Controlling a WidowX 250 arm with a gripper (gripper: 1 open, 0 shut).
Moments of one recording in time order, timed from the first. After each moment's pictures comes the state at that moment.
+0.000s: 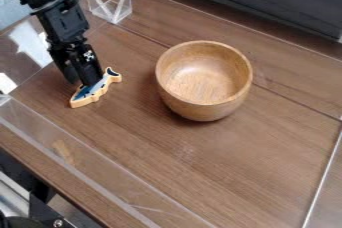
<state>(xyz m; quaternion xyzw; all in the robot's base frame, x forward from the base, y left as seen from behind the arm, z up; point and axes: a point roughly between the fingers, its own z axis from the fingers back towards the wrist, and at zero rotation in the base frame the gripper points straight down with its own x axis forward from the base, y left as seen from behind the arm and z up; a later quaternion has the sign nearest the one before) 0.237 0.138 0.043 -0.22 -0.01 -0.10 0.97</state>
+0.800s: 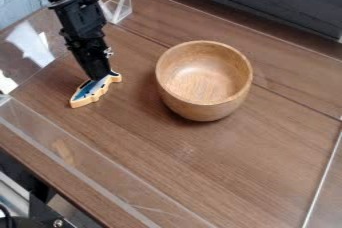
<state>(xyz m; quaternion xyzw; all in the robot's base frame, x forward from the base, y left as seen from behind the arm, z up) 0.249 0.118 0.053 -0.19 -0.01 -0.08 0.98</state>
